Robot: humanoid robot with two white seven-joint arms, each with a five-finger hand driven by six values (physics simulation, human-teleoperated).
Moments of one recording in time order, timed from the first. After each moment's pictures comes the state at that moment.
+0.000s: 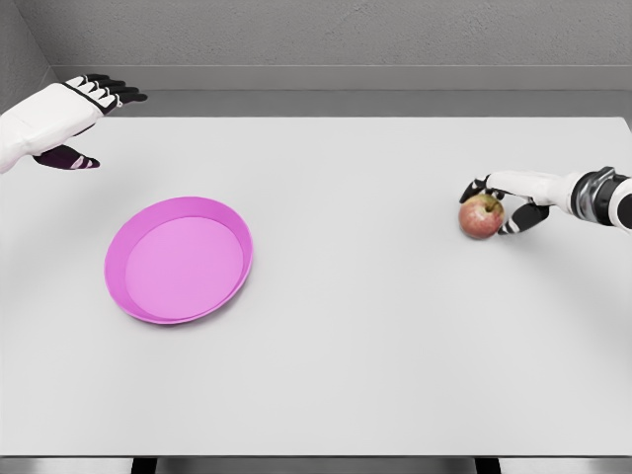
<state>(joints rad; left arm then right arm) -0.67 0.81 -0.53 -1.17 -0.56 -0.61 -0.09 -0.77 -0.86 0.90 -1.42 0.12 0.11 0.57</state>
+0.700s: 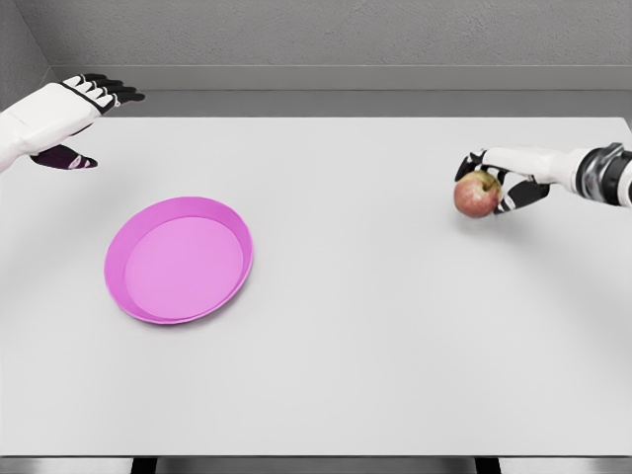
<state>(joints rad) -0.67 0.82 -0.53 -1.16 -0.56 -0.61 -0.09 -0.79 -0.87 0.82 -1.50 0.13 0.11 0.61</state>
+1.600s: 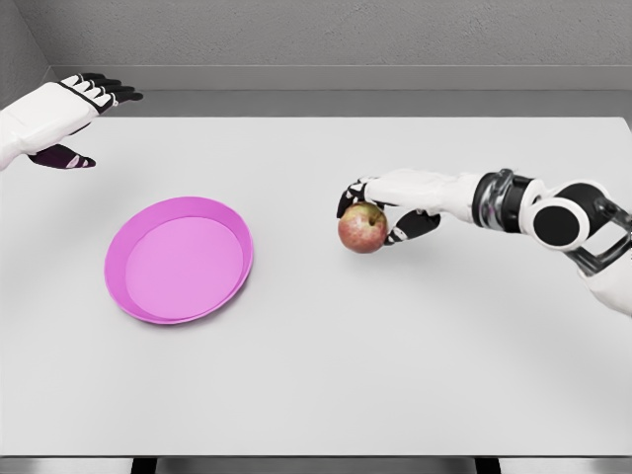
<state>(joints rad) -0.67 0.82 -0.53 -1.16 -0.56 -0.61 -0.09 -0.77 -0.71 0.88 -1.75 0.13 0.10 0.61</state>
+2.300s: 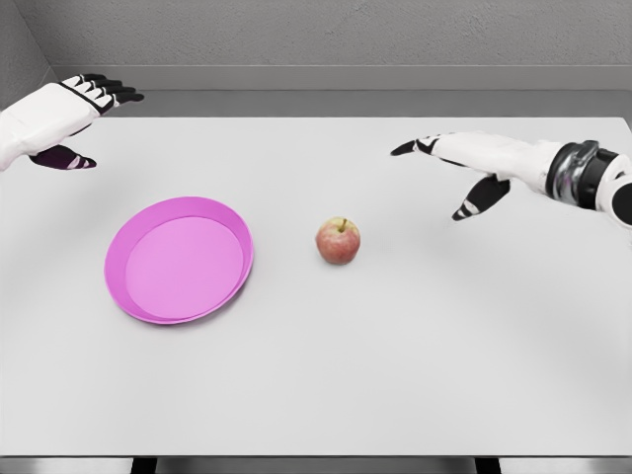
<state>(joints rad) -0.67 0.82 -0.53 -1.17 -0.56 -0.61 -0.09 -0.71 -0.86 0.64 -1.75 0.13 0.10 0.61</state>
